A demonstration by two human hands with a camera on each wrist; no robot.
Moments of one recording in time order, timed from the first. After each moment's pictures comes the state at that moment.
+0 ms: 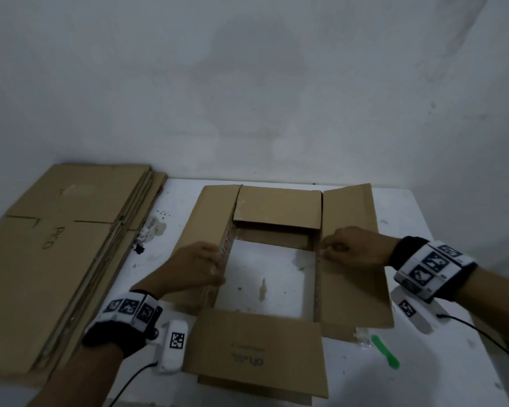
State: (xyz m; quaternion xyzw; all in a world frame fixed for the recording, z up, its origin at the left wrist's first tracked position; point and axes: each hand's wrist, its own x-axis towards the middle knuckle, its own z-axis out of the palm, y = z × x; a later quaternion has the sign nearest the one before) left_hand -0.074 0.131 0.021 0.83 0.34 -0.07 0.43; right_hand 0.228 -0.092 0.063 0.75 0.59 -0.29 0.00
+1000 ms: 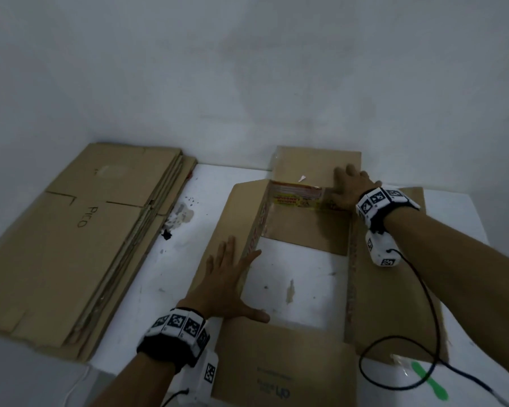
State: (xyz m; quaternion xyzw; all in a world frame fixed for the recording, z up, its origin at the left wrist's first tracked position) left_hand -0.082 0.108 -0.034 0.91 0.31 -0.16 0.24; right_hand 0.291 0.069 0.005 0.88 0.45 -0.14 0.01
